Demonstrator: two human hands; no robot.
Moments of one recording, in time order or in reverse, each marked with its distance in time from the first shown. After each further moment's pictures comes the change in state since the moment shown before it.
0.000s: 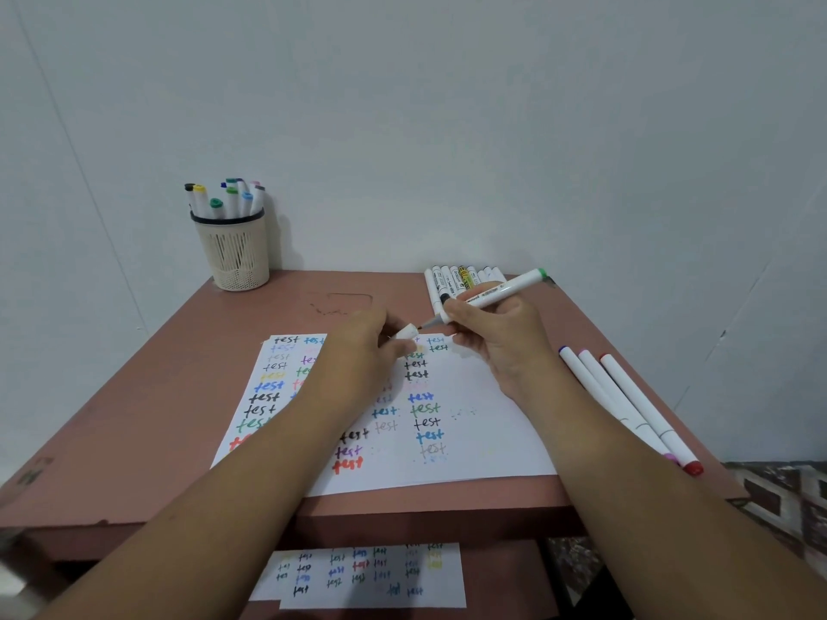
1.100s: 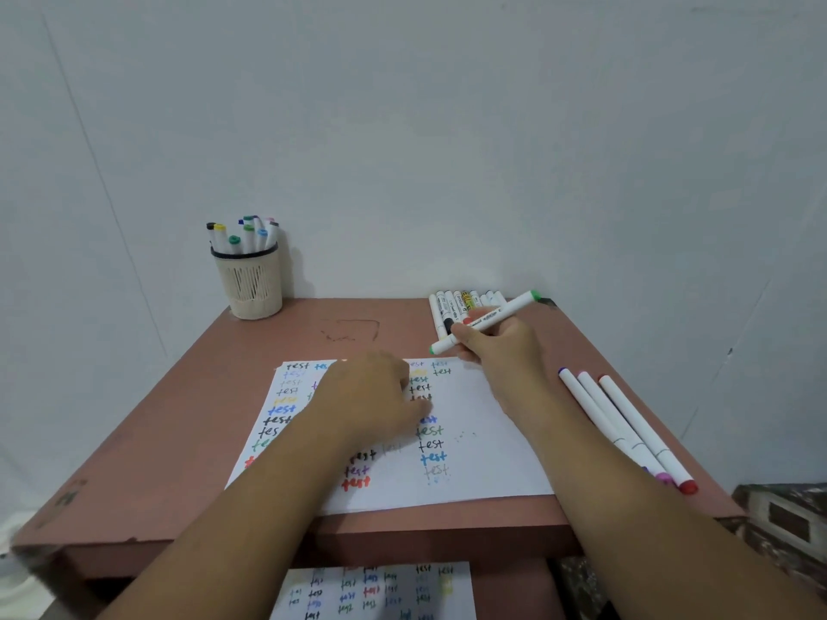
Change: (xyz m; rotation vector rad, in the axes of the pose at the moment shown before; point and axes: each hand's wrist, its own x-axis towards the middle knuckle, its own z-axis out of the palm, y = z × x) left_hand -0.006 0.013 -0.006 0.734 -0.224 0.061; right_hand 0.010 0.007 -0.003 -0.230 0.170 0.001
